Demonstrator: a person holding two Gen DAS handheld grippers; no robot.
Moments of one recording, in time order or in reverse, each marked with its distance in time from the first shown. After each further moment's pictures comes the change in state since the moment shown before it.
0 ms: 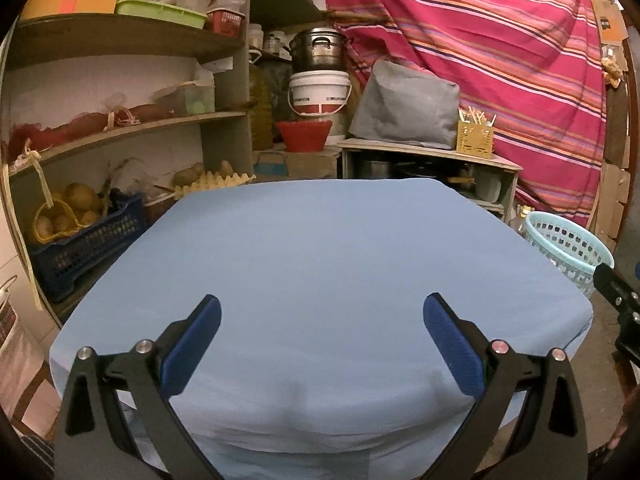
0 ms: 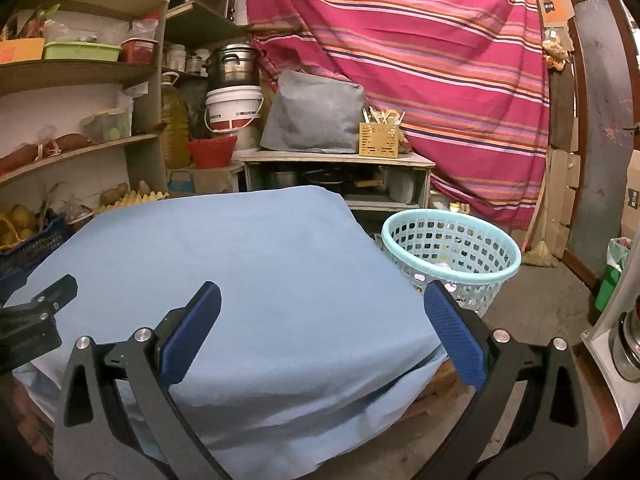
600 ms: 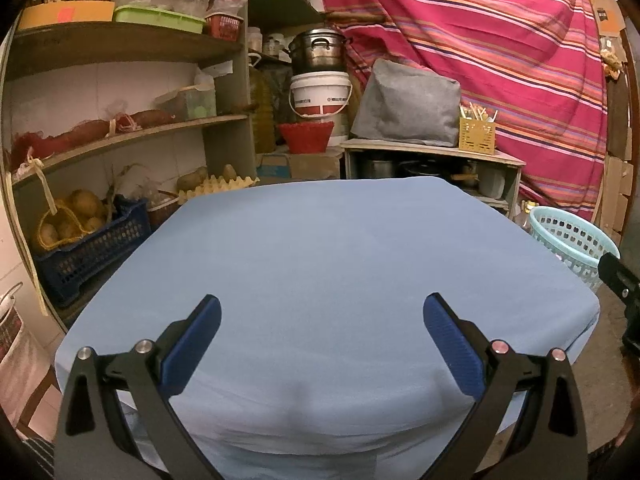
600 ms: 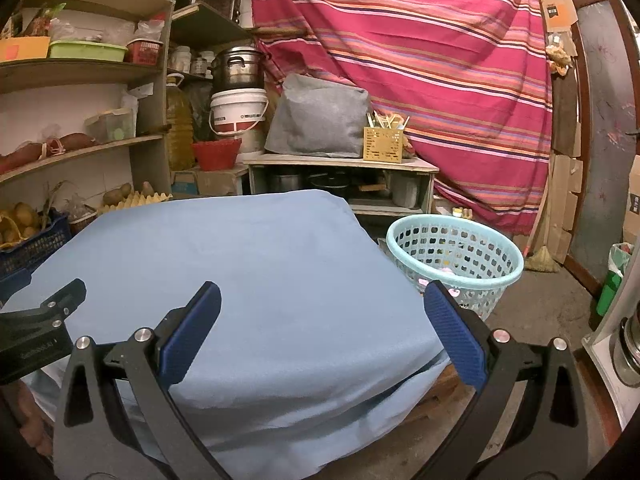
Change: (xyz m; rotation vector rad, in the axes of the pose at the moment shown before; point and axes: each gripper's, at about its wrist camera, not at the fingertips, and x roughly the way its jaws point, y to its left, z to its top) left arm 0.002 0.000 -0.004 0.027 -0.008 0.021; right arm 0.001 0.009 0.002 -0.015 -0.018 0.001
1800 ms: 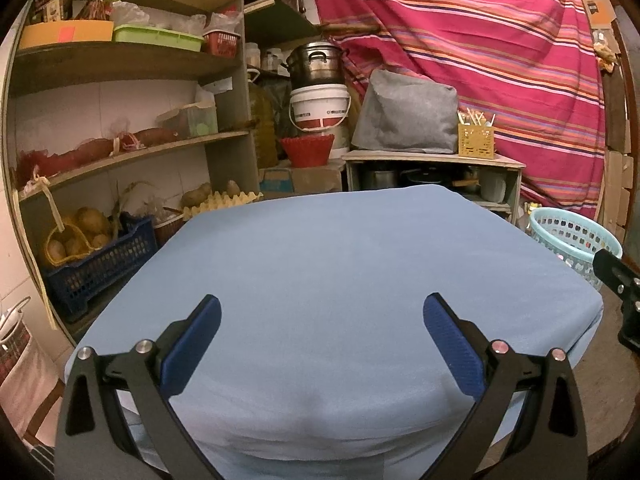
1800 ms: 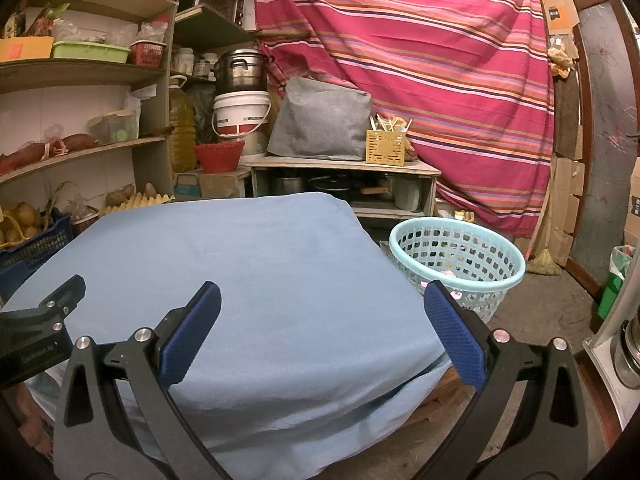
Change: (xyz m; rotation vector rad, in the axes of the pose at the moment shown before) left arm -0.010 0.004 0.008 0.034 -0.043 0.015; right arm 0.000 0.008 -0.002 -0.005 -0.009 0.004
